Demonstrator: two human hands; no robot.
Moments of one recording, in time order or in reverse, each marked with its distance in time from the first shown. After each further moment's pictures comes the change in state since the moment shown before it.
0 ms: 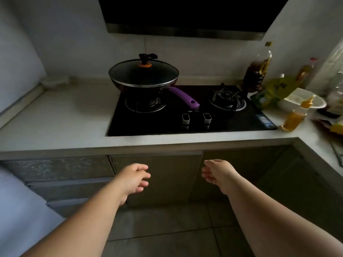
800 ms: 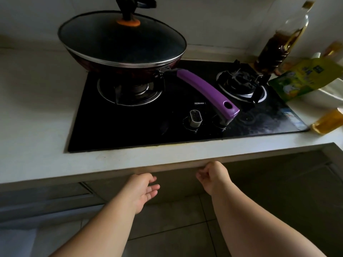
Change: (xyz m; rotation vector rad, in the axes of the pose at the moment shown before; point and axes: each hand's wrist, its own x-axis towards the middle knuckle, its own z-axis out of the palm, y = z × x) left_hand 0.186 -0.012 0.033 -0.484 -0.047 -0.397; right_hand 0.176 0.004 0.072 0.563 0.278 0.359
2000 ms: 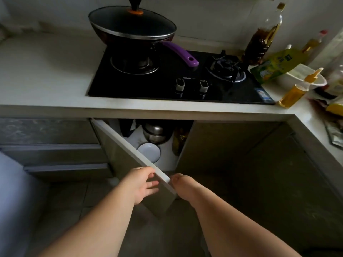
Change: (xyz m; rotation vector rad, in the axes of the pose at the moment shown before) left_hand -0.121 -0.154 0.002 -0.048 -0.052 0.022; right_hand -0.134 0.123 -0.122 -1.405 -0.400 -0.369
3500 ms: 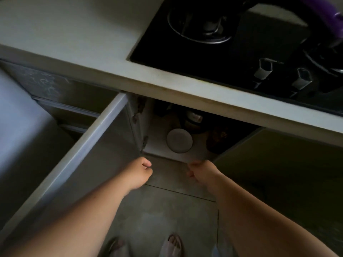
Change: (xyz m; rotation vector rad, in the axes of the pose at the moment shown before) left_hand 0.090 0.007 -0.102 0.779 0.361 0.150; right_hand 0.175 -0.027 0.036 0.239 -0.101 0.011
